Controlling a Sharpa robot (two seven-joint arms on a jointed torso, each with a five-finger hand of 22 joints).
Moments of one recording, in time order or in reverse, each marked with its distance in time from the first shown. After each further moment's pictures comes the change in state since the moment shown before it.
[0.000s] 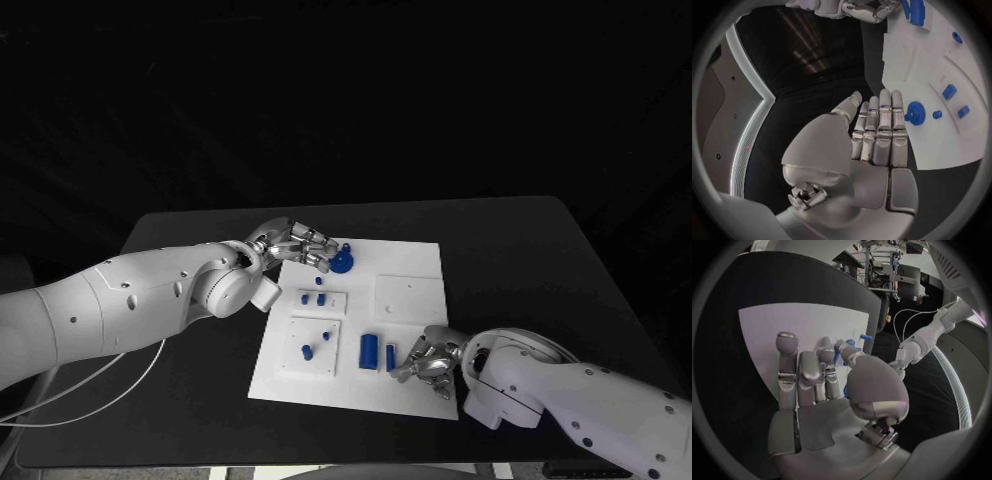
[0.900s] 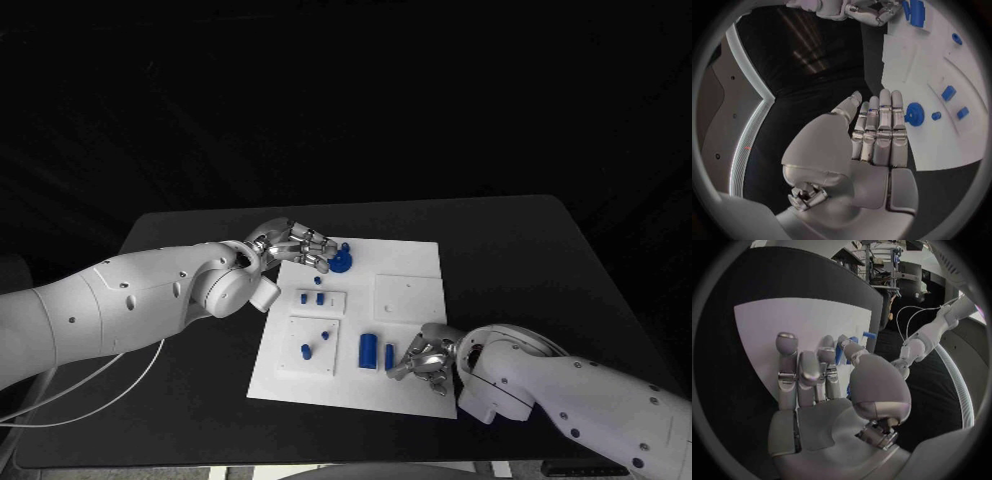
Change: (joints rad) left arm 0.000 0.001 -0.001 -0.001 -0.001 0.006 -0.007; left_hand 0.000 0.000 0.000 0.000 0.004 0.000 0.000 0.000 0.000 0.000 0.000 0.000 0.000 0.000 0.000 0.000 0.000 0.000 0.000 0.000 0.000 -0.006; right arm 0.004 0.032 0.003 -0.042 0.018 0.001 -0.024; right_hand -0.023 0.007 -0.007 -0.057 0.052 0.006 -0.005 0.000 0.008 0.000 0.000 0.004 0.001 0.000 0.000 0.000 -0.001 0.000 0.000 0.000 0.006 0.000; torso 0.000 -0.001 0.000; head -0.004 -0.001
